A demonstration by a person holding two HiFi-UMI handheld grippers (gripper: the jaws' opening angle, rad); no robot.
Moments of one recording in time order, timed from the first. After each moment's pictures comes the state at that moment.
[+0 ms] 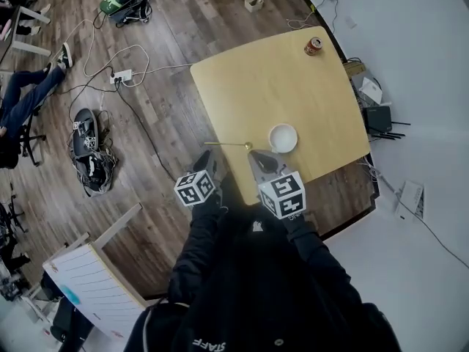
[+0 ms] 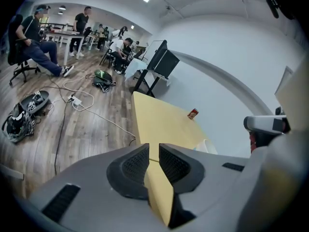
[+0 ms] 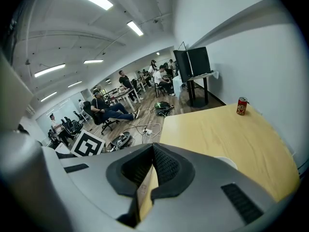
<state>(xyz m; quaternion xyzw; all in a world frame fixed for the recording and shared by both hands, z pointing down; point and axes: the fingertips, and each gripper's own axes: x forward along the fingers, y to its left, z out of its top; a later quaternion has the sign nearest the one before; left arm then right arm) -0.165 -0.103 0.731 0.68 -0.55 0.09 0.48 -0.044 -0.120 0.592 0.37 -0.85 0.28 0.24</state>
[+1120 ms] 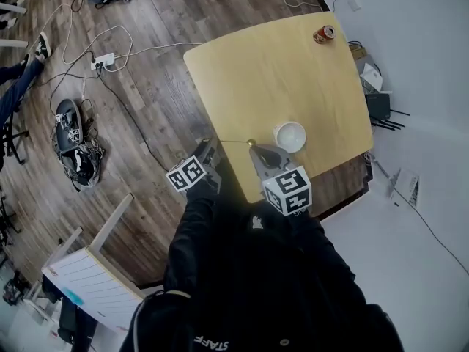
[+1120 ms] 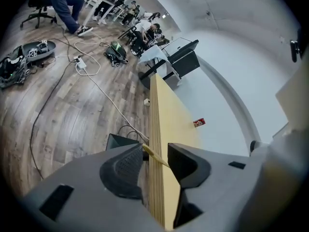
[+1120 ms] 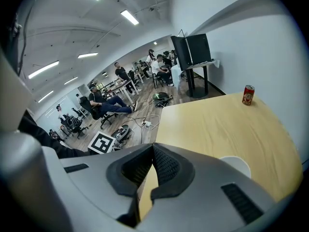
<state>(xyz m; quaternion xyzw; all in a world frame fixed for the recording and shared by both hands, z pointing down) -0.181 -0.132 0.826 0.61 -0.49 -0.01 0.62 -0.065 -0.149 0.644 0.35 -0.83 0.32 0.29</state>
